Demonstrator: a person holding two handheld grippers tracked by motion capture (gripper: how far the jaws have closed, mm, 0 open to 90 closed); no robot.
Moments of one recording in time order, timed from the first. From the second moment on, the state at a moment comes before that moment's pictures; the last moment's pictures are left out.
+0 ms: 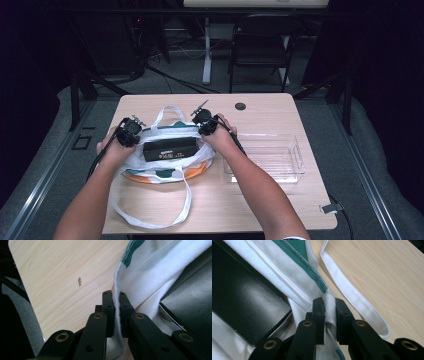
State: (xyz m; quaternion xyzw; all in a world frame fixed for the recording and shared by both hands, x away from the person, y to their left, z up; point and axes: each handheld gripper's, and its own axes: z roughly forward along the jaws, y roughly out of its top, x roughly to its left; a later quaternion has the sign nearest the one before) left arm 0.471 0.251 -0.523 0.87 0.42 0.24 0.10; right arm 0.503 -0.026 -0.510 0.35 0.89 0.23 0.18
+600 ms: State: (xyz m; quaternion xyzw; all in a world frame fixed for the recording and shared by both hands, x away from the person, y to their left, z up) left arm 0.477 0.250 -0.534 0.87 0.43 0.22 0.10; right arm 0.508 -0.023 -0.521 0.36 0.89 0.21 0.17
